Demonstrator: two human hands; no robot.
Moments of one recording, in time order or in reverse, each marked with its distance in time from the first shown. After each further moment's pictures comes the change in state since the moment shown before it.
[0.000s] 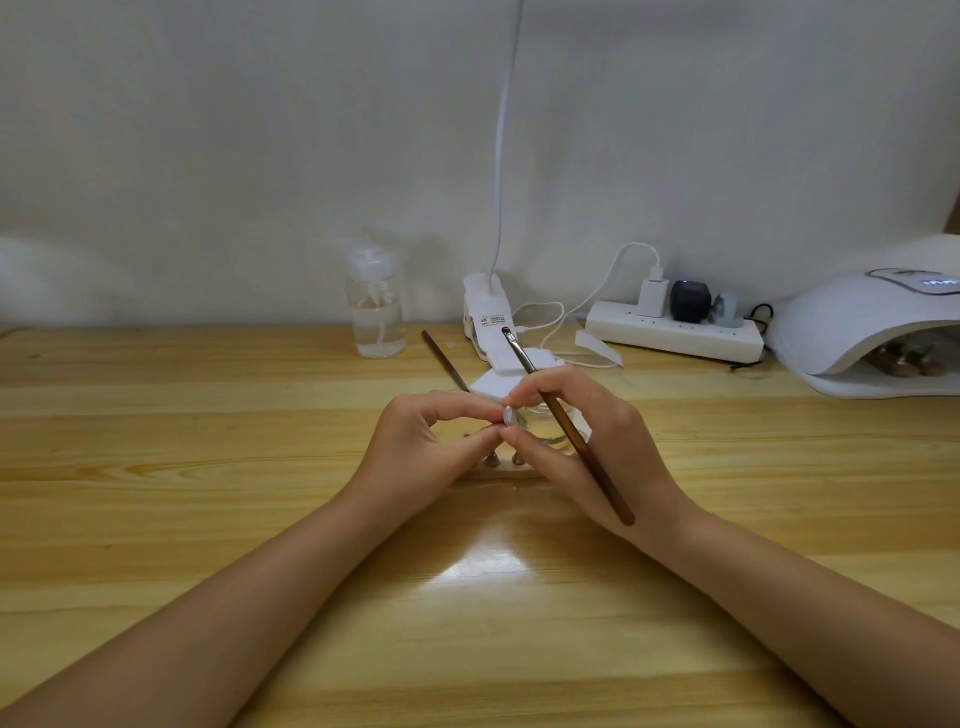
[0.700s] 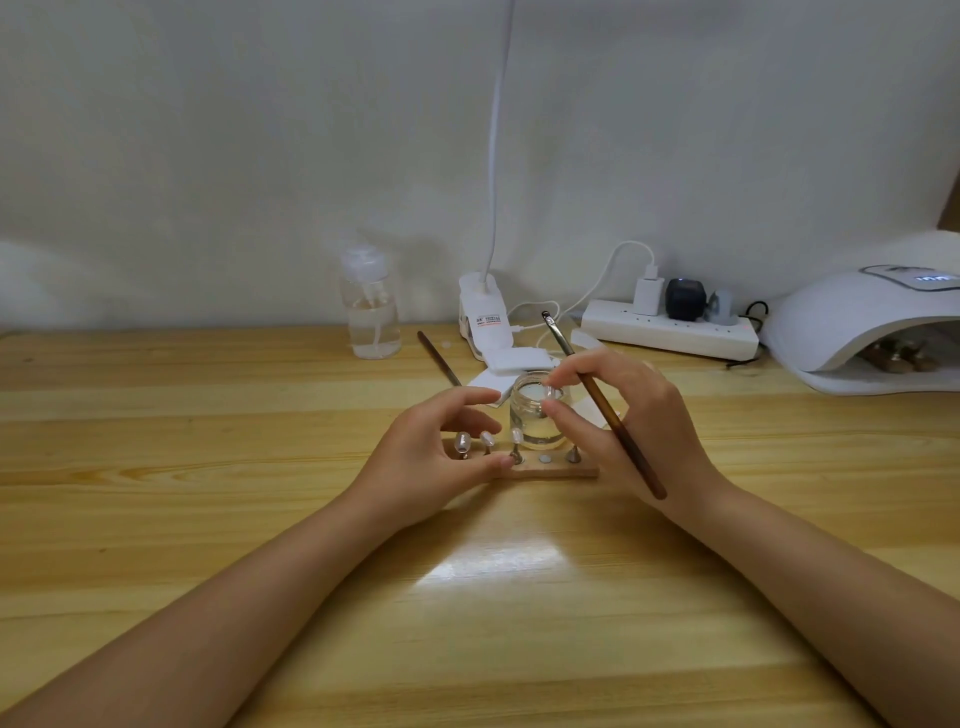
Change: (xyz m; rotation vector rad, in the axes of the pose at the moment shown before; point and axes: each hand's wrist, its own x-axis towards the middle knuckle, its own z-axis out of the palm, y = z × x) left_hand 0.001 -0.012 -0.001 0.196 -0.104 -0.148; right_hand 0.005 0.020 -0.022 -0.194 0.066 -0.020
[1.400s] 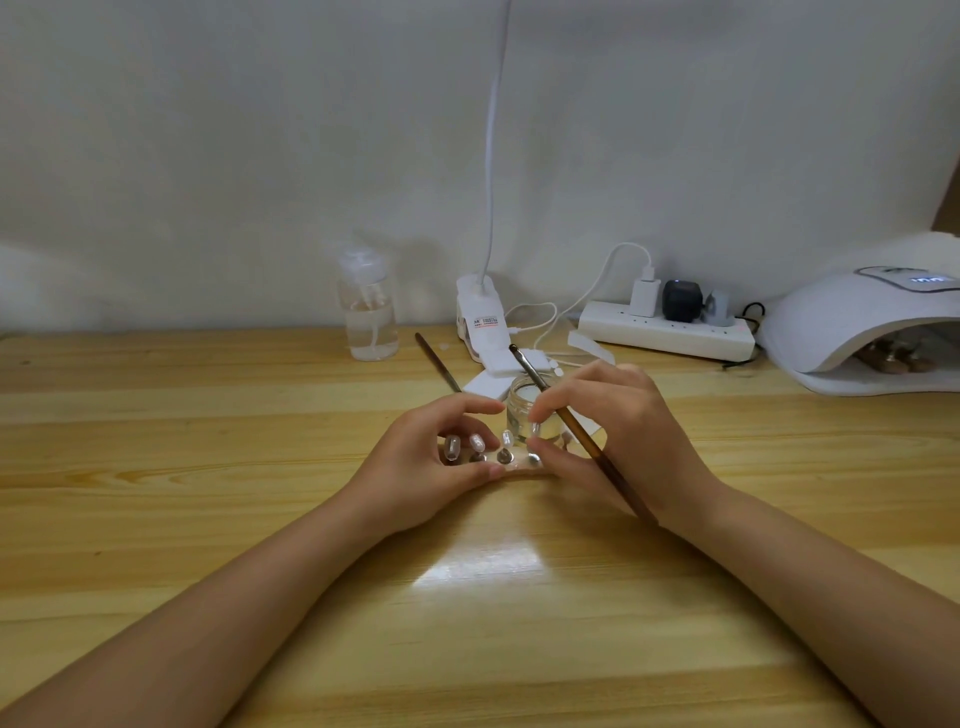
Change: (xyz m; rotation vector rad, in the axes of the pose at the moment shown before) left_hand 0.000 0.000 -0.003 0.023 -0.072 0.036; right_hand -0.004 0.001 -0.004 -0.134 -0.105 -0.221
